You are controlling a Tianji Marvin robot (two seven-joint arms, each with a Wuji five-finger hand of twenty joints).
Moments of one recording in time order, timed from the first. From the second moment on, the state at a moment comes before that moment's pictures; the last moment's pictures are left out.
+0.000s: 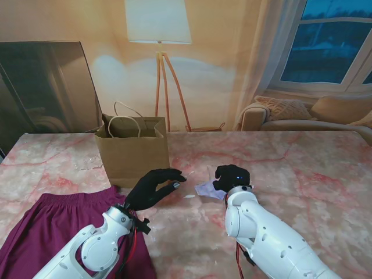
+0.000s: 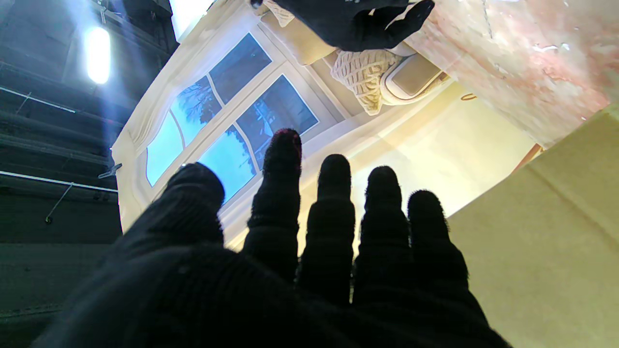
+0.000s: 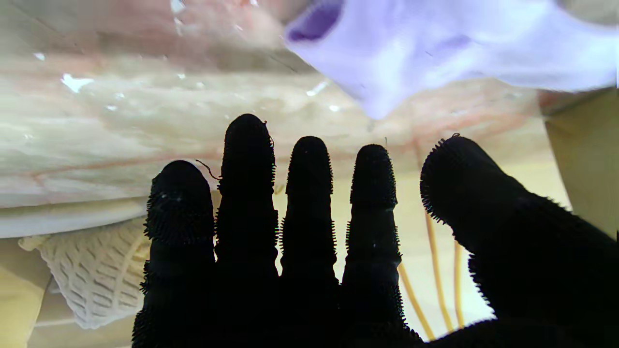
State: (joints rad) left arm 1.54 -1.17 -1.07 -1.53 0.42 -0.44 0.22; right arm -1.19 -1.18 0.78 -1.21 -0.75 0.50 -0.26; left_hand 0.65 -0.06 0.26 -0.07 0.69 0.02 0.36 0.32 0.67 0.07 0.15 0.30 0.51 0.08 0.23 0.34 0.13 0.01 0.61 0.32; right_hand 0.31 -0.69 1.17 -0.22 0.72 -0.18 0.63 0.43 0.94 -0.05 0.59 0.38 1.00 0.05 0.61 0.68 0.65 0.11 1.36 0.67
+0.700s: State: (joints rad) left arm 1.55 -1.17 -1.08 -1.54 0.42 -0.44 0.22; right arm -1.11 -1.25 0.71 -1.02 -0.61 0.54 -0.34; left_hand 0.65 -0.06 0.26 -0.07 0.69 0.02 0.36 0.32 0.67 0.07 0.15 0.30 0.51 0.08 0.23 0.34 0.13 0.01 0.61 0.32; right_hand 0.40 -0.98 1.21 -0.38 0.78 -0.40 0.99 0.77 0.73 -0.07 0.75 0.63 0.81 0.05 0.76 0.81 0.55 0.11 1.32 0.69
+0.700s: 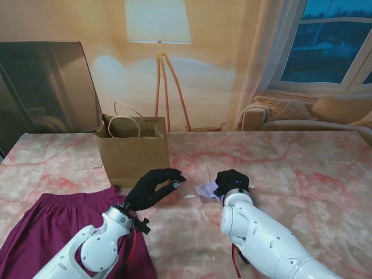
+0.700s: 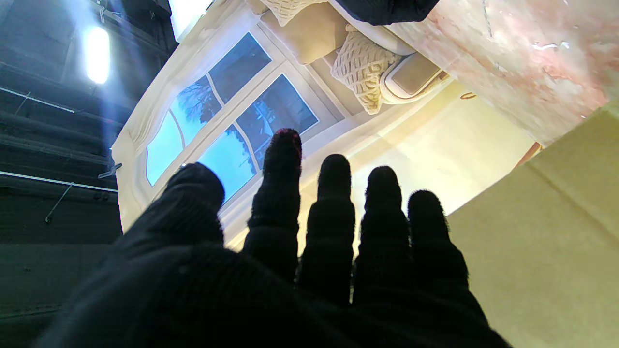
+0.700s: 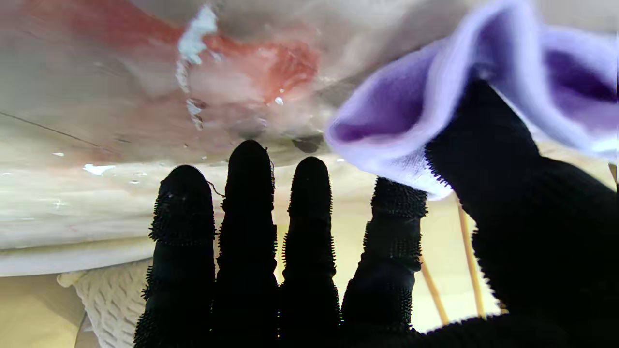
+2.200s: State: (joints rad) left arm 1.25 -1.23 -0.78 -1.24 0.29 -0.41 0.22; right arm -1.67 -1.15 1.25 -1.68 -0.86 0.12 -0.44; left_hand 0.39 -0.57 0.68 -0.12 0.40 0.22 0.14 0.22 0.45 0.12 0.13 0.28 0.35 0.09 0.20 0.33 0.05 0.03 0.53 0.28; right_hand 0.52 -1.09 1.27 -0.38 0.96 -0.38 1.04 0.36 1.28 -0.06 0.73 0.46 1.28 0.03 0.82 0.66 0.98 0.13 1.46 0.55
